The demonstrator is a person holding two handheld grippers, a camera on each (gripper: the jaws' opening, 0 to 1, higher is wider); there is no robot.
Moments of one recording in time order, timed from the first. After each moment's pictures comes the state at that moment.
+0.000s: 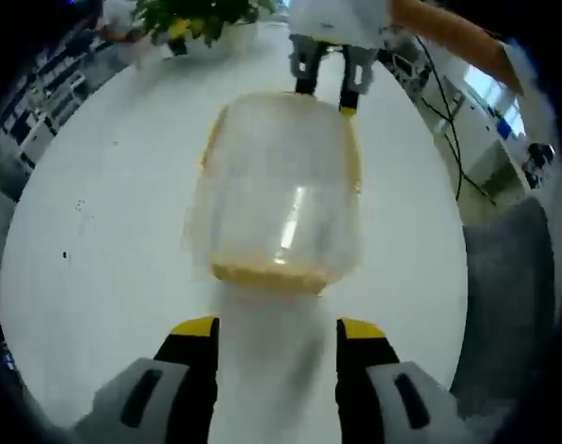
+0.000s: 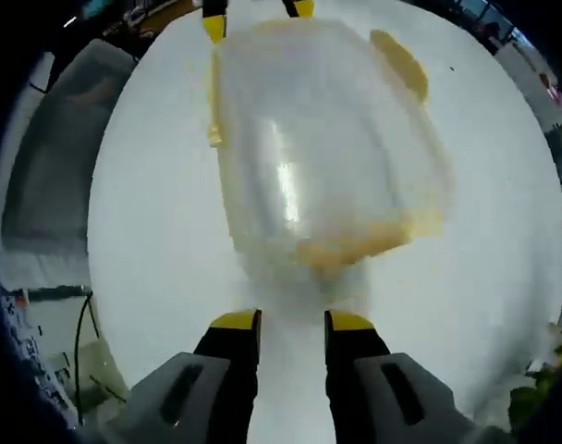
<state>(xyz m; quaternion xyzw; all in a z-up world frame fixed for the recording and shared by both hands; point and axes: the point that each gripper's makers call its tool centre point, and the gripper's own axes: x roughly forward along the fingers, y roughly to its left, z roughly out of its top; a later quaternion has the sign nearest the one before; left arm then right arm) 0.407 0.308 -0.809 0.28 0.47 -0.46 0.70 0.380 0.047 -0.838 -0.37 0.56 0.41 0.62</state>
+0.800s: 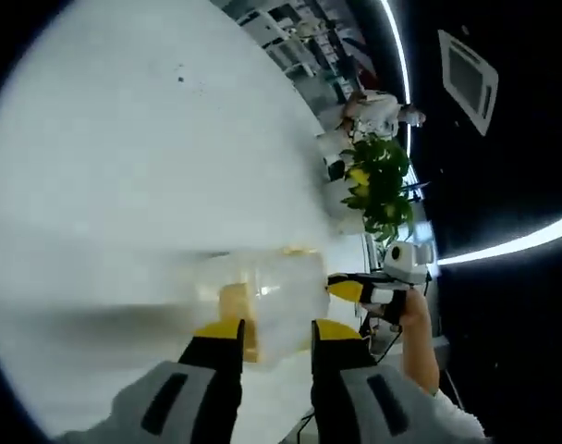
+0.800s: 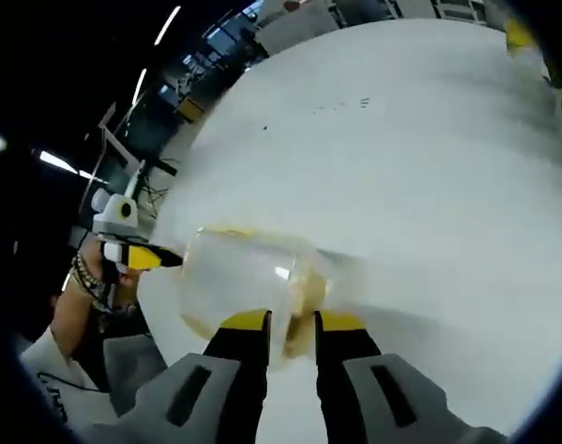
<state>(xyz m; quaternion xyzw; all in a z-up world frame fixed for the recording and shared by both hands) 0.397 0.272 -0.764 -0.35 0.53 -0.32 0.71 0.402 0.116 -0.778 0.15 0.55 0.29 0.77</state>
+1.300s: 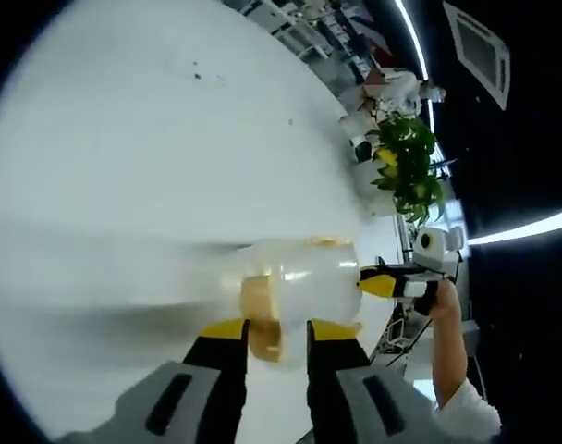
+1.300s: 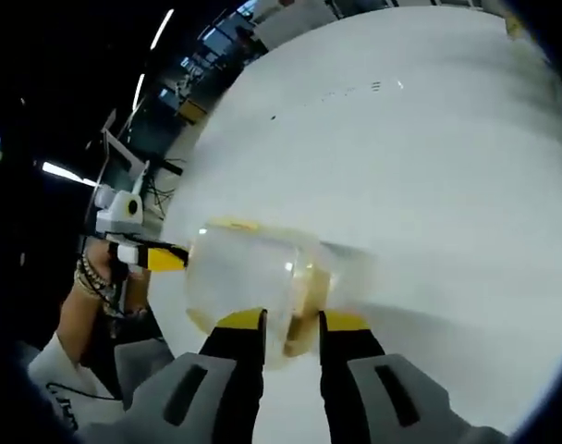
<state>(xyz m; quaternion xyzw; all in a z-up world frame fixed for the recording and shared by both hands) 0.392 0.295 -0.784 -0.27 0.57 -0.28 0.72 0.389 0.138 -0.781 0.18 0.56 0.30 0.75</state>
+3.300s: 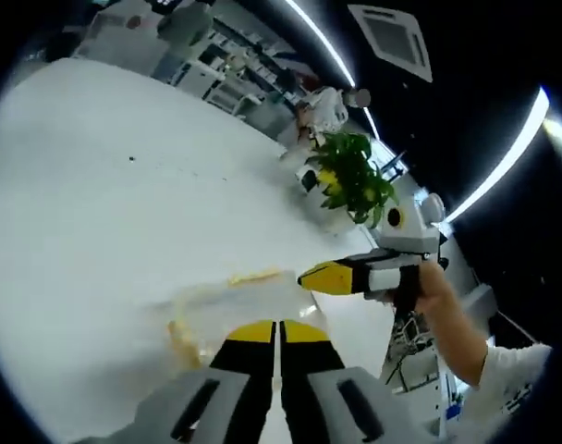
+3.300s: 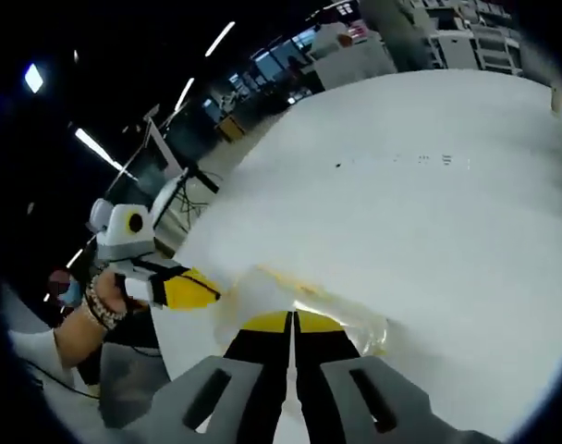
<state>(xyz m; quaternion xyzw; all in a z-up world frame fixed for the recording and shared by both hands) 0.394 0.261 -0.746 -0.22 0.40 -0.38 0.81 0.413 0.220 -0.748 0.13 0.45 0.38 0.80</state>
